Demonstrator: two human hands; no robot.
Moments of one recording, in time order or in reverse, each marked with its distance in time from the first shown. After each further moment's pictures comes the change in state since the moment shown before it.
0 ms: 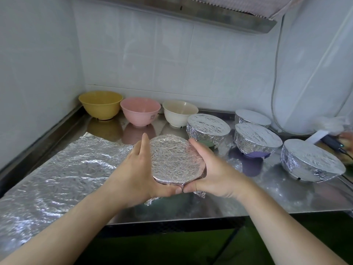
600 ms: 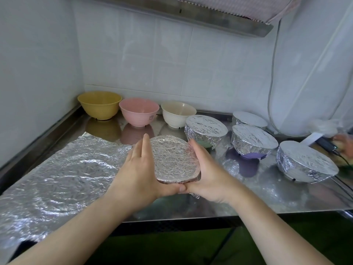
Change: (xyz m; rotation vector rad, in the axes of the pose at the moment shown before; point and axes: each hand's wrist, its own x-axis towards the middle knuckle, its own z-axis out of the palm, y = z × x) left_hand -0.010 0.021 0.007 0.035 0.085 -0.031; right_hand -0.002 -0.005 0.015 -0.081 0.099 -0.024
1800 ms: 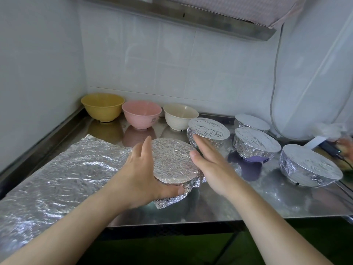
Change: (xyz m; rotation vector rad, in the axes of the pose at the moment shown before) left_hand 0.006 -0.009 -0.014 -0.106 -0.139 -0.029; right_hand 0.006 -0.018 -0.016 0.015 0.092 0.080
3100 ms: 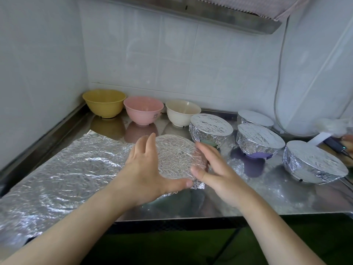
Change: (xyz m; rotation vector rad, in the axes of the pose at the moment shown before) left_hand -0.002 0.004 0.005 0.013 0.053 0.028; right_hand -0.021 0.022 0.008 0.169 -0.060 -0.075
